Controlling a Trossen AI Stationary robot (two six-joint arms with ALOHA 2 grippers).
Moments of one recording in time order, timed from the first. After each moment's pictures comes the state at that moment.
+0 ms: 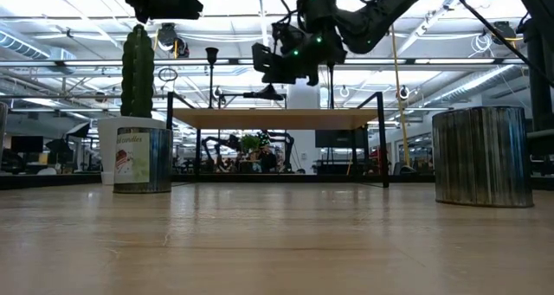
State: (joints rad) left arm -0.09 0.89 0.73 -0.08 -0.49 0.02; right arm -0.40 1.87 1.29 0.50 0.42 0.07
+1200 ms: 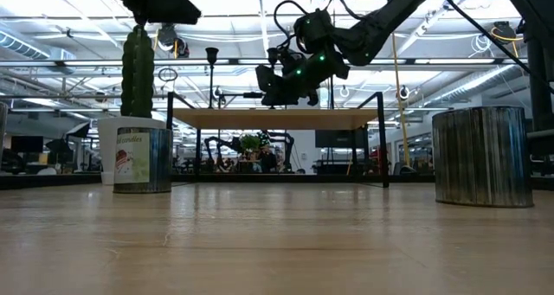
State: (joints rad) left arm -0.09 0.89 0.73 -0.12 -0.50 0.02; right arm -0.46 1.92 1.29 0.39 0.26 0.12
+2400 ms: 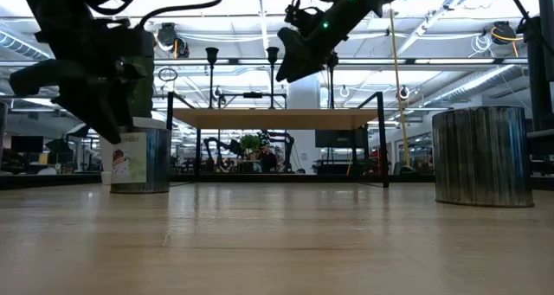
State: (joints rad) left arm -0.27 1.25 0.72 -0.73 -0.38 -0.14; right arm -0.27 1.64 1.29 -0.20 0.34 0.01
